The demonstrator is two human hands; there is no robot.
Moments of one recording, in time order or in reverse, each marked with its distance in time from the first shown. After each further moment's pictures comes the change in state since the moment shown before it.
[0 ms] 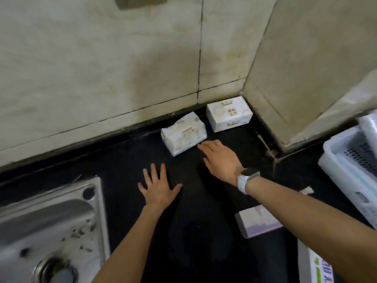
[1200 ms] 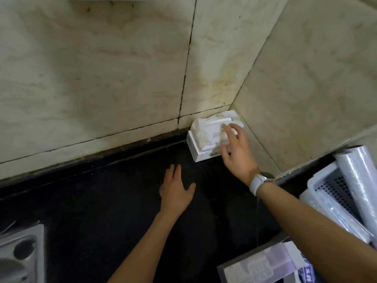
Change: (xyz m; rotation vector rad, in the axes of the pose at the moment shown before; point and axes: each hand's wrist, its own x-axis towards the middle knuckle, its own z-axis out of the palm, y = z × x) left_hand 0.059 0.128 -0.004 -0.437 -0.003 0.265; right_hand 0.050 0.122 -0.033 0.217 0.496 0.245
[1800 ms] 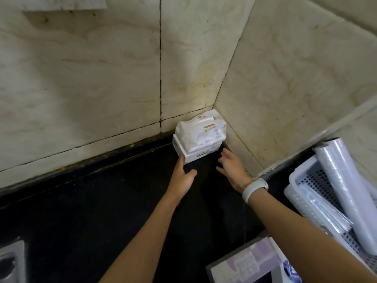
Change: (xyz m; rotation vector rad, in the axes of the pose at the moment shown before) left_hand 0.019 0.061 0.008 -0.563 -0.218 -0.094; right_hand -0.019 0.015 -0.003 0.868 -0.147 0.837
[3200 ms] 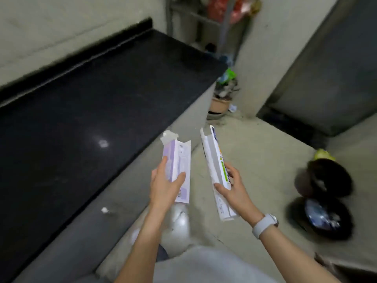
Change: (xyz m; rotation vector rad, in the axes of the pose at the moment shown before) left_hand -0.690 -0.354 0.238 1.029 -1.475 0.543; right_hand -0.884 0.485 0.003 0.582 1.697 0.374
